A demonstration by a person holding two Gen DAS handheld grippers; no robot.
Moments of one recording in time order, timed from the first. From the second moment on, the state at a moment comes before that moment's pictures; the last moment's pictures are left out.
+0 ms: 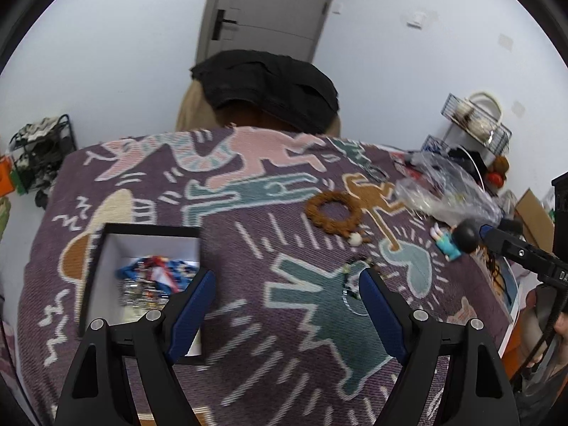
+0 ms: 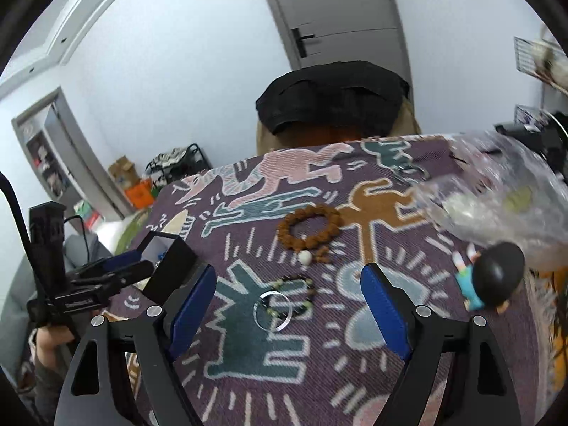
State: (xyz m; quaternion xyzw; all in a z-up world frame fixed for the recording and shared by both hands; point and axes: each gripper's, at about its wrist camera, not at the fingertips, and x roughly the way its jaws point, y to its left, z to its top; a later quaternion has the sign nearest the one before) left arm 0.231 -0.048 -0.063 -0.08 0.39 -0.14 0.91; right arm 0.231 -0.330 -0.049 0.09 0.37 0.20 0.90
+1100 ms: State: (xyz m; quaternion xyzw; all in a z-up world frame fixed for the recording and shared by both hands) left arm 0.268 -0.180 -0.148 0.07 0.47 -0.17 0.87; right arm 0.219 -0.375 -0.106 0.10 0.40 0.17 0.90
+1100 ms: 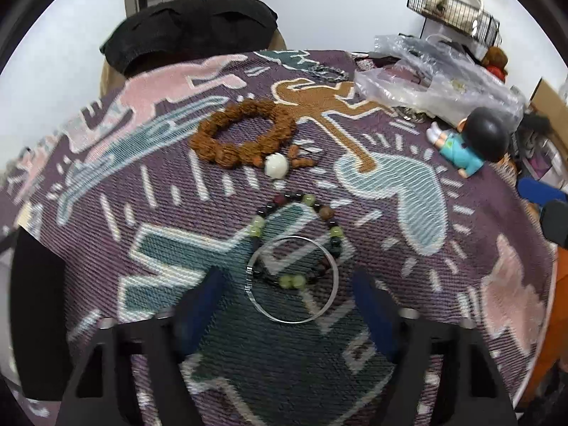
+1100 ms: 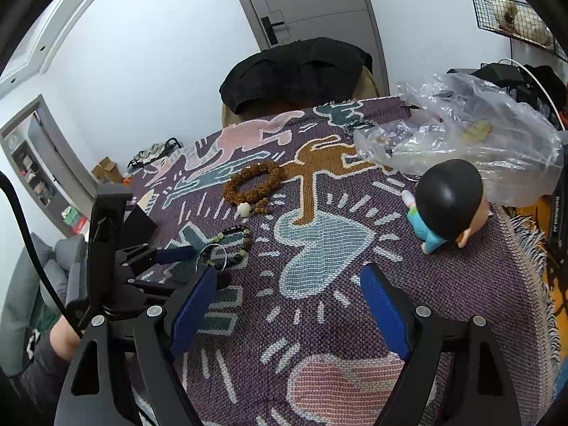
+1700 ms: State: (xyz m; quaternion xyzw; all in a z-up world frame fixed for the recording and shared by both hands) left arm 0.255 -0.092 -0.090 -0.01 0.42 -0.14 0.90; right arm 0.262 -0.293 -0.135 0.04 0.45 0.21 0.87
